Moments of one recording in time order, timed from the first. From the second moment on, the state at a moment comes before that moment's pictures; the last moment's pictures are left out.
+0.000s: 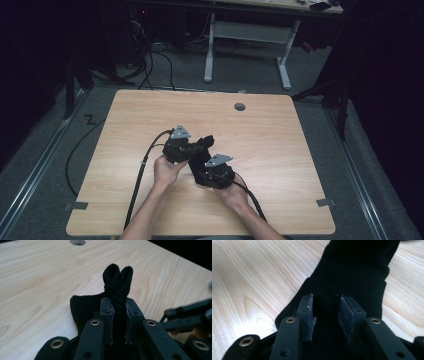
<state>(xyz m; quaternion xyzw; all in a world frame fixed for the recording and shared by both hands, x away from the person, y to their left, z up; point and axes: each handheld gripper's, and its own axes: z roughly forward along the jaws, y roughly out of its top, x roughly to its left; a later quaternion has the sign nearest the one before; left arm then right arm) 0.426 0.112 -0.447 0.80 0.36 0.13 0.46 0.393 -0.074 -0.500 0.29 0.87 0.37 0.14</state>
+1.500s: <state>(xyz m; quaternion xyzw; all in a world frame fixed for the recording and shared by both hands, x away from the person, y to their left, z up) 0.425 0.116 -0.495 0.83 0.36 0.11 0.42 0.395 -0.083 -0.508 0.33 0.84 0.40 0.14</state>
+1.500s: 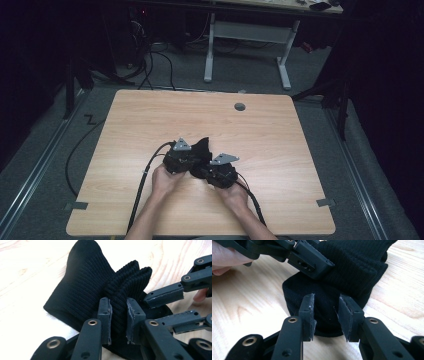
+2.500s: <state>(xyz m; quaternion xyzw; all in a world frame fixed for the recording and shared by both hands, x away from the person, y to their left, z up) 0.381 0.136 -0.473 0.78 0.40 0.14 0.46 0.396 -0.110 -0.461 0.34 0.81 0.45 0.16</state>
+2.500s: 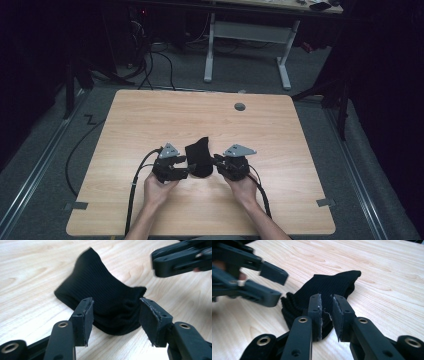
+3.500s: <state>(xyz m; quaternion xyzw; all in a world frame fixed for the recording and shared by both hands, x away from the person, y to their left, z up) 0.386 0.128 -0.494 0.77 0.46 0.14 0.41 0.403 -0.088 -0.482 0.35 0.82 0.43 0.14</state>
